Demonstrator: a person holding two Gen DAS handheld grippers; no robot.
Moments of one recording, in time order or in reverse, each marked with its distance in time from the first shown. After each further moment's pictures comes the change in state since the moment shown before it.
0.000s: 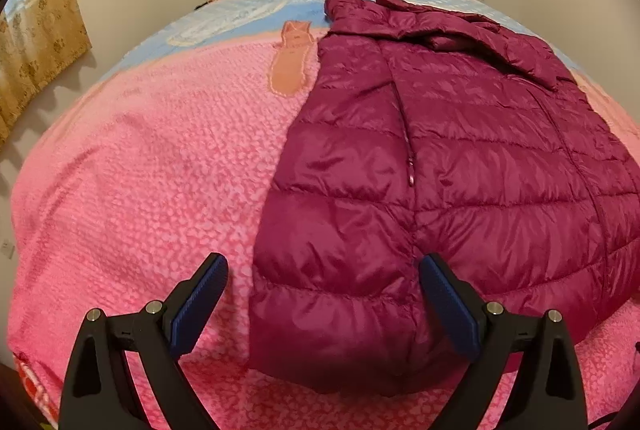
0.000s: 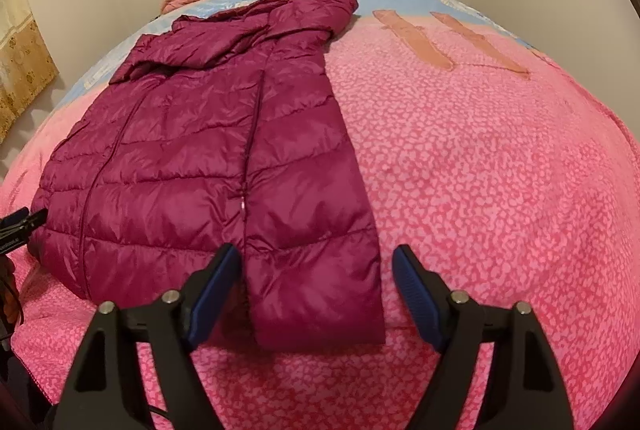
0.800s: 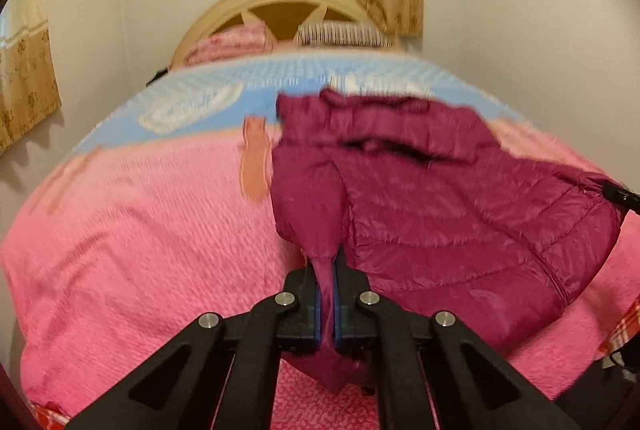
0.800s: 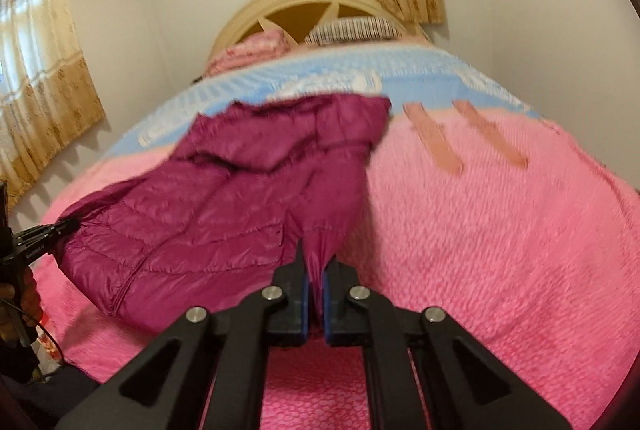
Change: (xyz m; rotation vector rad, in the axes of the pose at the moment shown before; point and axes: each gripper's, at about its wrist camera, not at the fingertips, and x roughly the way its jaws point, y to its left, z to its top) left arm -0.118 0.009 0.029 0.084 -0.260 -0.181; right arm -0.098 0.014 0.023 -0.040 -0.267 0.127
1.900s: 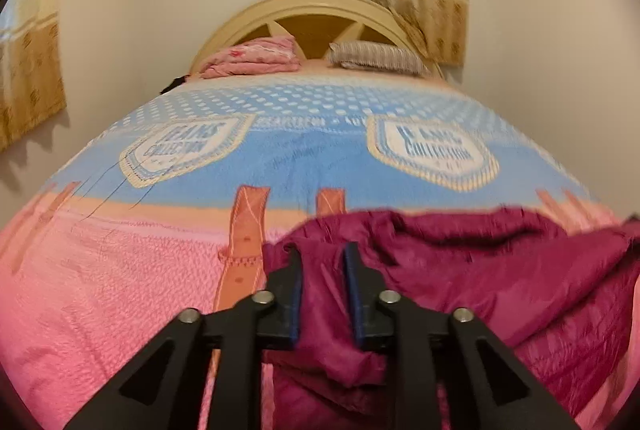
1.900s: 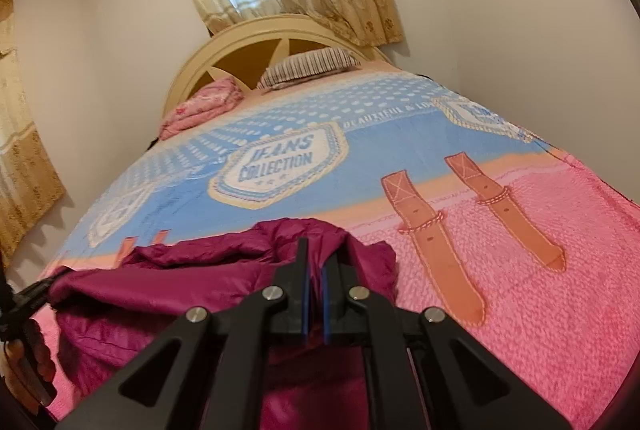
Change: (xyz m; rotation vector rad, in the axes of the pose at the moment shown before) left arm 0.188 0.022 0.139 -0.121 -0.065 0.101; right arm 0.141 -0.062 0.130 0.171 -0.114 -0.103
